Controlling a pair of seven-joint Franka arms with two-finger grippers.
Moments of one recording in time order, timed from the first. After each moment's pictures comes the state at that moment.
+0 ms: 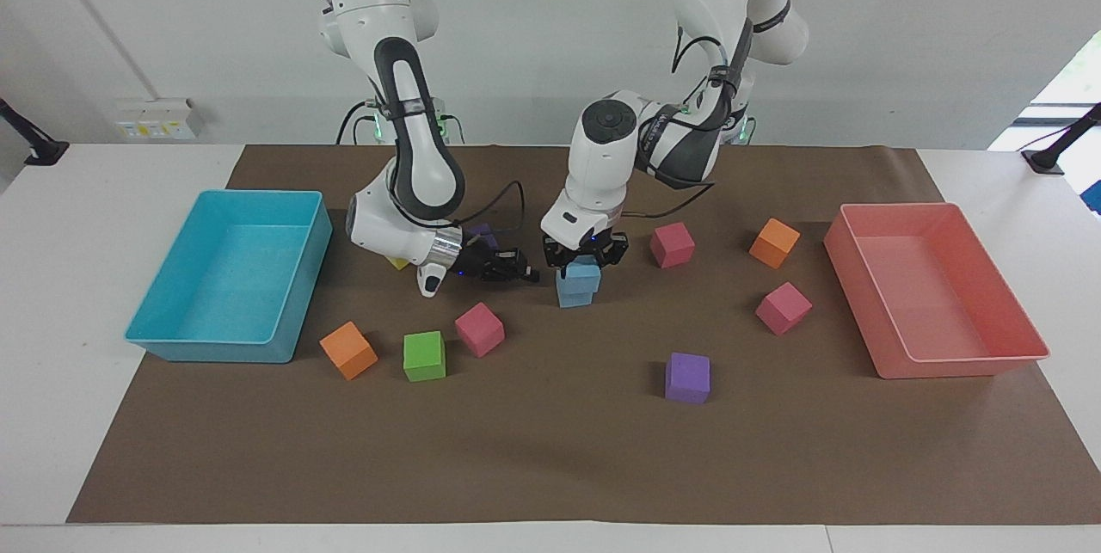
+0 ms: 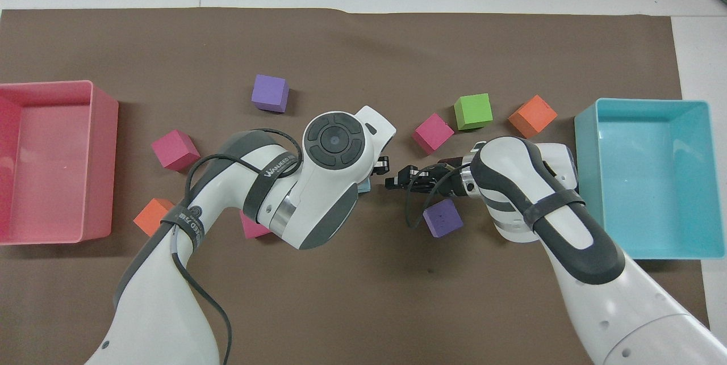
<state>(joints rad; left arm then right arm) -0.65 0.40 -0.04 -1.69 -0.02 2.15 -0.68 0.33 0.37 -0.05 -2.09 1.34 2.18 -0.52</state>
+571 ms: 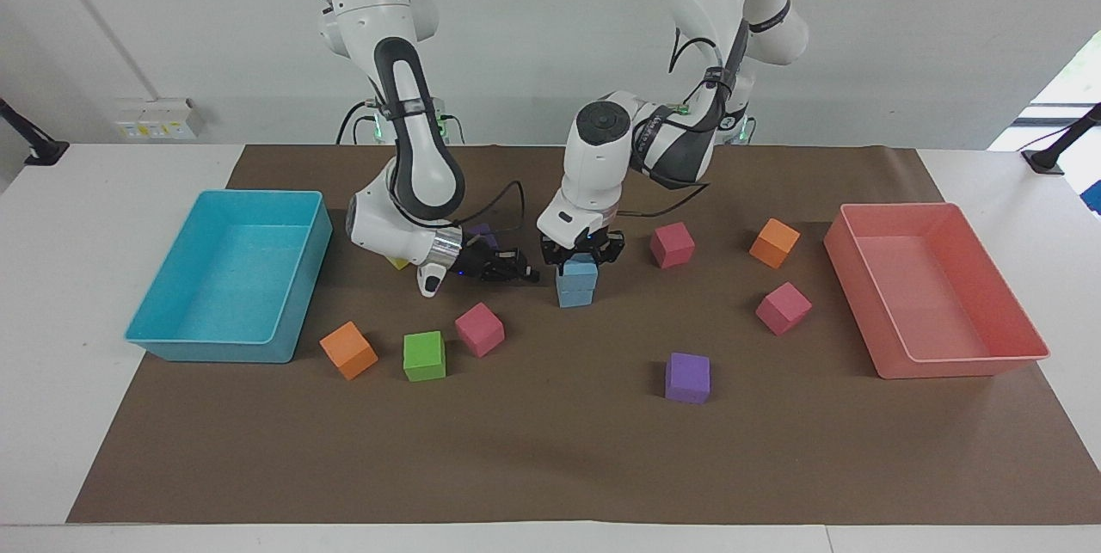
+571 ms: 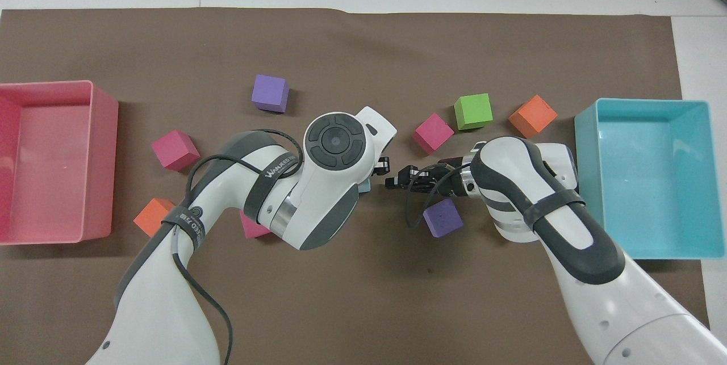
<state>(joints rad) -0.65 0.39 -0.04 -1.69 -0.02 2.15 -0.68 0.33 0.37 -0.05 -2.09 1.34 2.18 -0.52</state>
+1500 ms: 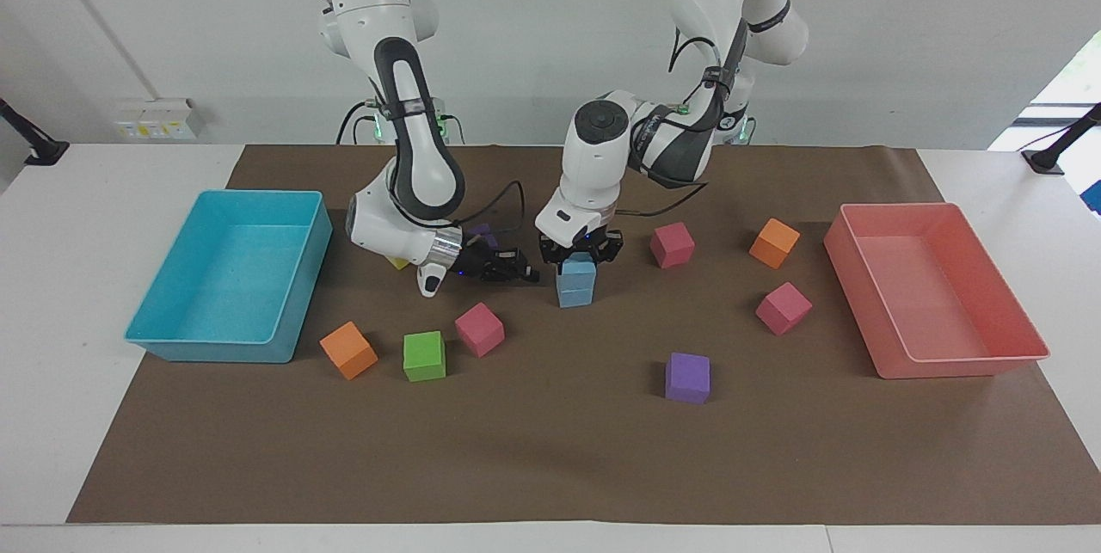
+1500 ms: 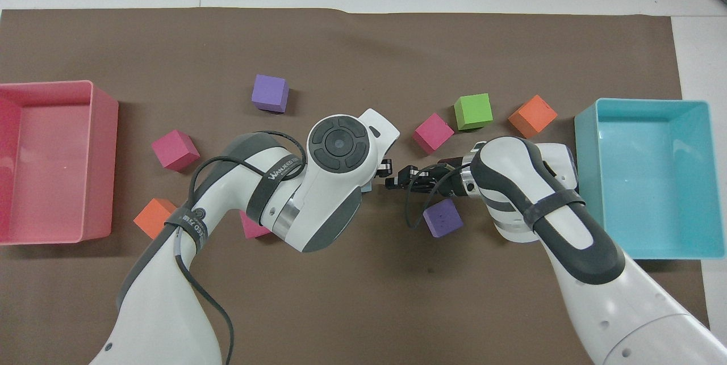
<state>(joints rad) -0.65 0.39 -0.05 -1.69 -0.02 2.14 -0.68 0.33 0.37 -0.05 -2.09 1.34 2.18 -0.52</state>
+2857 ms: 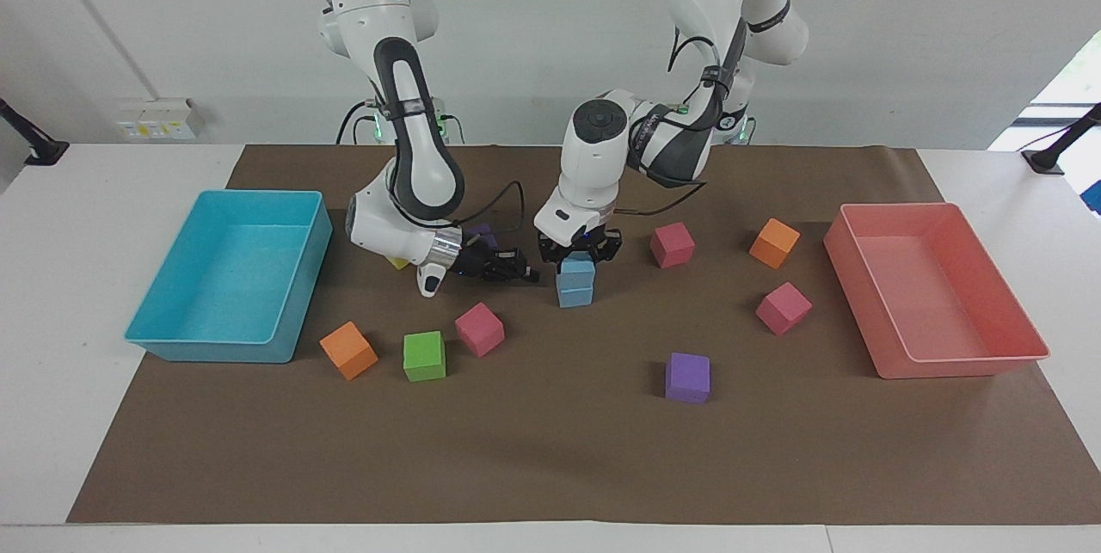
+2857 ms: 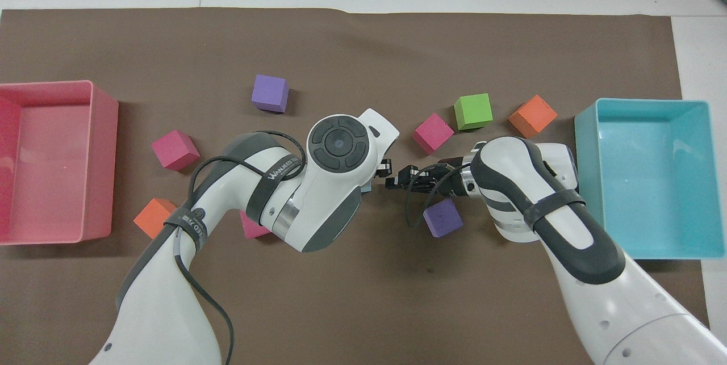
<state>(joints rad) -0.65 0.39 -0.05 -1.69 -0.02 2.14 -0.68 0.33 0.37 -0.05 -2.09 1.34 2.18 -0.52</state>
